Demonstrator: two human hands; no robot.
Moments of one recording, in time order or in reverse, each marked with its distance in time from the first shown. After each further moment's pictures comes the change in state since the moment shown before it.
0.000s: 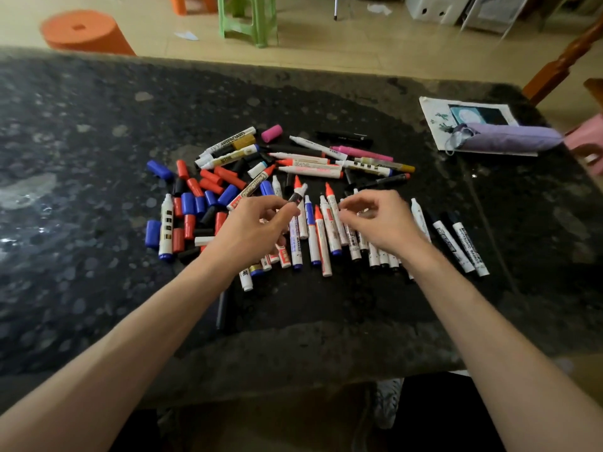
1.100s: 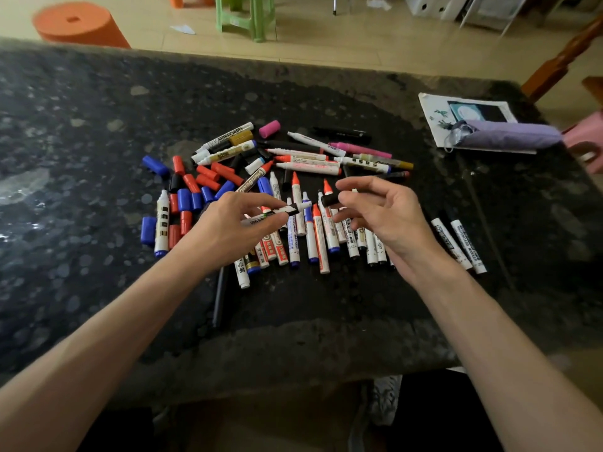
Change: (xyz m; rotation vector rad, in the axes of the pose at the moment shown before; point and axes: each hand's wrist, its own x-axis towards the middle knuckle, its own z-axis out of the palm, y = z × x) left_hand 0.000 -0.014 -0.023 0.217 -0.046 0.082; right_hand -0.034 -0.027 -0.005 0.598 0.001 0.023
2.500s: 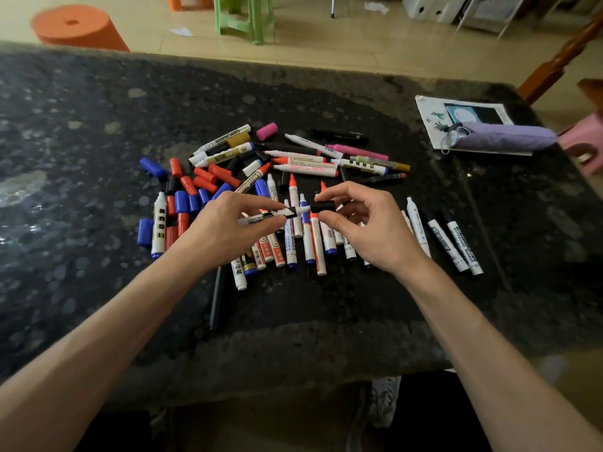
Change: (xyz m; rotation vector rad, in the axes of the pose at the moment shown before) left_hand 0.003 0.005 -0.001 0.047 0.001 0.022; right_hand 0.008 0.015 0.000 -0.469 -0.116 -0.334
